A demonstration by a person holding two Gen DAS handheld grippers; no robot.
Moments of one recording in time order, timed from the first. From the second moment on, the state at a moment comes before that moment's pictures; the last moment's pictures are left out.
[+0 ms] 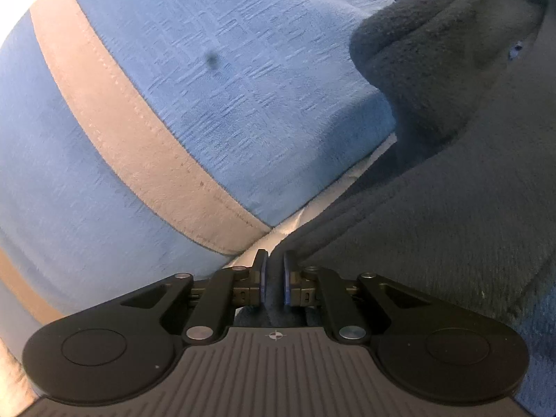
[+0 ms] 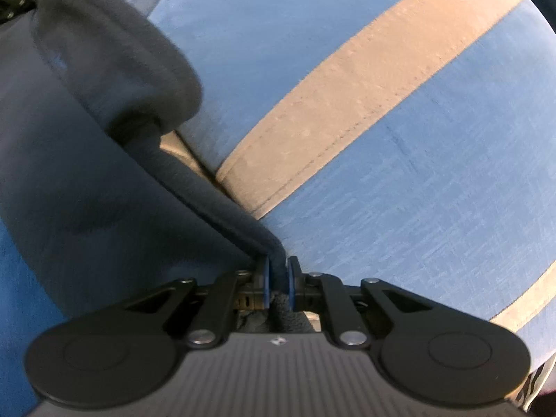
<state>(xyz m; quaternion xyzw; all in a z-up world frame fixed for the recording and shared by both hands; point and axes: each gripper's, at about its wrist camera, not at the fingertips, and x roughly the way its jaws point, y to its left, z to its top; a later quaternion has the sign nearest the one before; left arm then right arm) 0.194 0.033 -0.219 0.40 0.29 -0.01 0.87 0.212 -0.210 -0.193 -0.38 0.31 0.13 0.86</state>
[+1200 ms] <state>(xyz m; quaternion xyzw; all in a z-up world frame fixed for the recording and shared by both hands) 0.048 0.092 0.131 0.02 0.20 -0.05 0.98 0.039 -0.271 0.149 -0.16 0.17 0.14 0.96</state>
